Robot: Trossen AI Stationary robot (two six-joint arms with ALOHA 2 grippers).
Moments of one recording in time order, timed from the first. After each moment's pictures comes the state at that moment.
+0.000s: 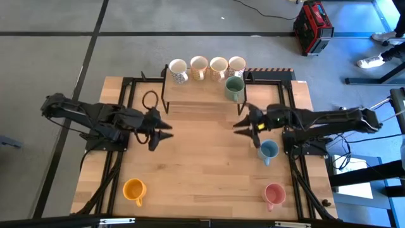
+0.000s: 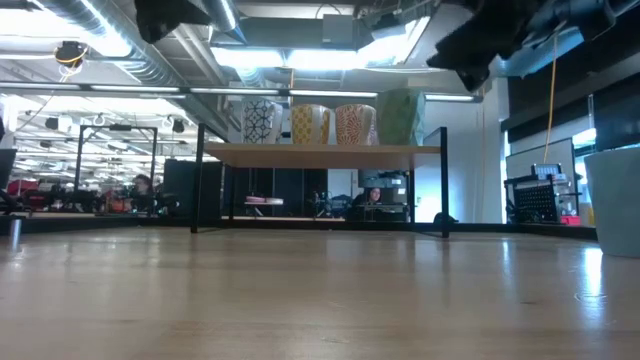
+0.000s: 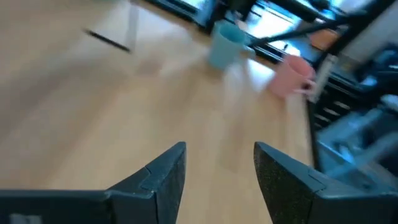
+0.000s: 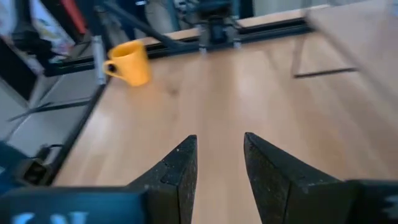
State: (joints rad) left arm -0.22 0.91 0.90 -0.50 -0.23 -0.55; right arm -0.04 0.92 0.60 -0.03 -0.15 0.15
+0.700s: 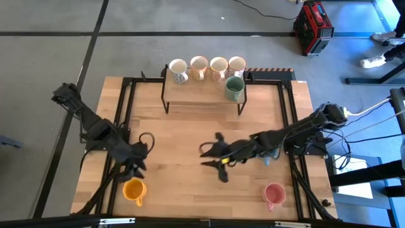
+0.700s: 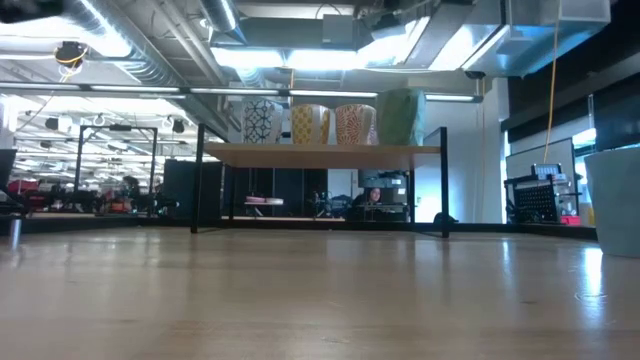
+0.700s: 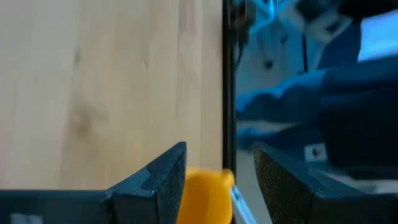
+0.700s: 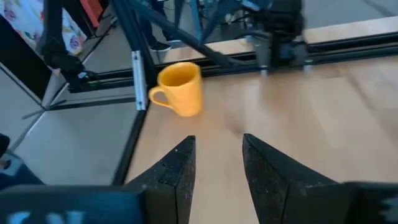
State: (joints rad) left arm -0.69 0.94 0.90 -0.73 0.03 -0.89; right arm 0.38 1.59 1.21 0.00 0.18 0.31
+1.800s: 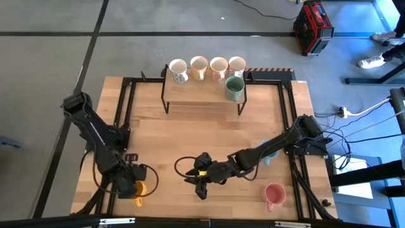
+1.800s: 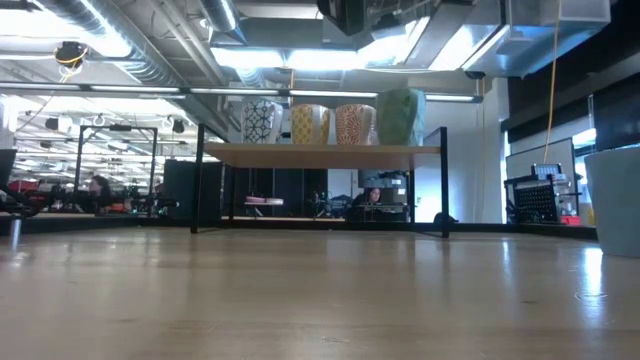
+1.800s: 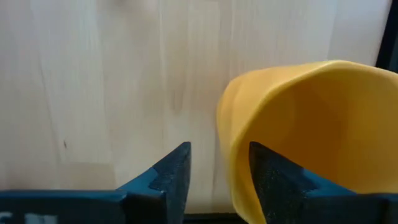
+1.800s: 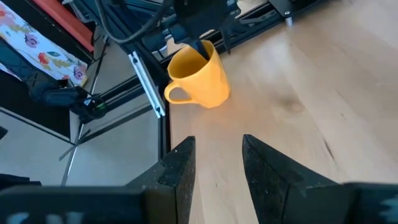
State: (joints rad) left arm -0.95 1.37 0.90 -0.93 -0.03 -1.01; right arm 0.44 1.93 1.47 0.00 0.24 0.71
